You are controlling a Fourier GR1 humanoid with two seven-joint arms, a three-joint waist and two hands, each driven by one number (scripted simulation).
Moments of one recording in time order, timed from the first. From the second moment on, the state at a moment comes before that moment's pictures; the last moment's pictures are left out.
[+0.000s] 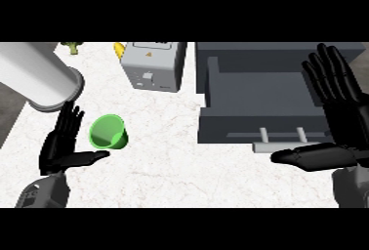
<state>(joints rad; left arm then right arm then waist) -0.20 0.18 0.27 -1.00 0.15 -0.16 -0.41 -0.25 -0.17 -0.09 -1.86 -0.09 0.16 0.09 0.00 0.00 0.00</state>
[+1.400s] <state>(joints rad) -0.49 0.27 0.34 -0.16 0.04 -0.19 -0.97 -0.27 -0.19 -0.12 -1.86 -0.12 0.19 0.11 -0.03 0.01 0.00</state>
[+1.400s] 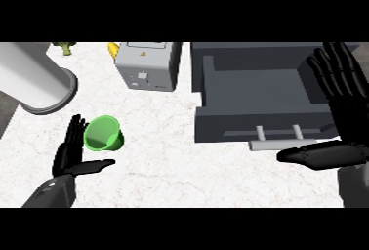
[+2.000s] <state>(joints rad) -0.53 0.24 0.34 -0.15 0.04 -0.26 -0.97 -0.29 -0.19 -0.12 -1.85 -0.12 0.19 0.12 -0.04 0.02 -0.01</state>
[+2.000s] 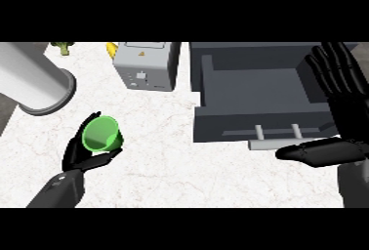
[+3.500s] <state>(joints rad) -0.70 0.09 0.29 -0.49 0.05 -0.13 -0.98 -0.26 -0.23 -0.17 -1.85 -0.14 0.21 0.12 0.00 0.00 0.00</state>
